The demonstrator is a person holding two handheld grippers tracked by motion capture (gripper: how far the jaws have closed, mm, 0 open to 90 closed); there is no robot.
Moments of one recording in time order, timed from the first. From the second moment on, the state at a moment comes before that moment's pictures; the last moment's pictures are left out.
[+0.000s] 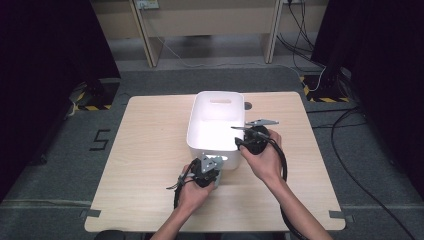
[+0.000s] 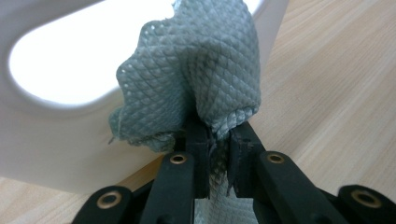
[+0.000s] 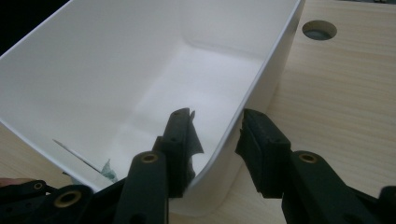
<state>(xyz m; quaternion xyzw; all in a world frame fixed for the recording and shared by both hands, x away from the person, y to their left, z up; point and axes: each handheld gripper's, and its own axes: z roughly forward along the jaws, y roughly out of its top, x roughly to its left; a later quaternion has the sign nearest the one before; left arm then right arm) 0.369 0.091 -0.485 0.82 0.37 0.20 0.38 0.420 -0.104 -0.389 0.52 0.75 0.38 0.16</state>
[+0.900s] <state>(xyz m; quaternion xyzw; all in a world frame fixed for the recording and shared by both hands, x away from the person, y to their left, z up) 0.360 0.087 -0.454 0.80 0.36 0.22 0.43 0.421 -0.102 -0.389 0.52 0.75 0.38 0.16</state>
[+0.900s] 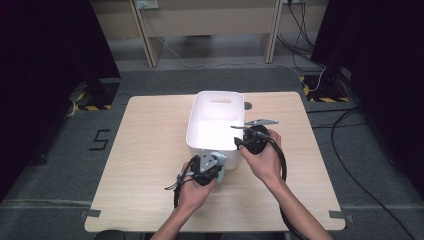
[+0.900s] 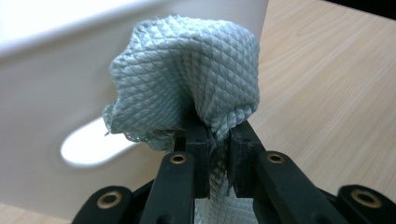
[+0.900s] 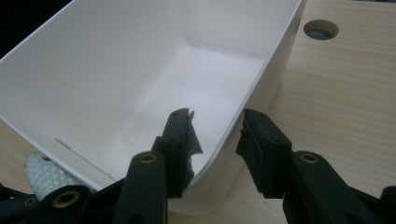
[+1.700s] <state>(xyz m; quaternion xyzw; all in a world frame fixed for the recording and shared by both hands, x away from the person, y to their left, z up) 0.359 0.079 -0.442 0.80 0.34 0.22 0.43 0.421 -0.102 -0.389 0.52 0.75 0.38 0.16</state>
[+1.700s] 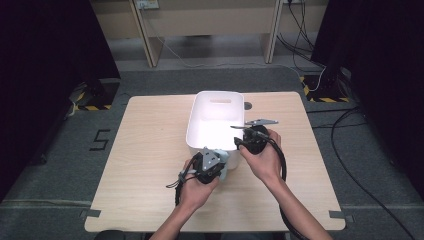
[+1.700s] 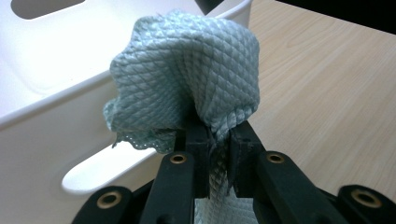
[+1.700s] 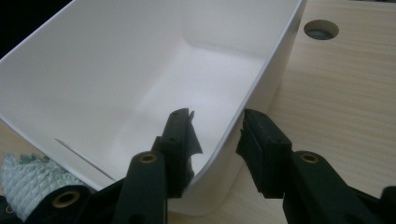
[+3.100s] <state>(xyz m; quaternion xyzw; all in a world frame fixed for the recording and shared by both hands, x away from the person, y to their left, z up) 0.364 0.073 -0.457 0.81 0.34 0.22 0.42 0.421 -0.102 -0.389 0.52 0.75 0.38 0.16</state>
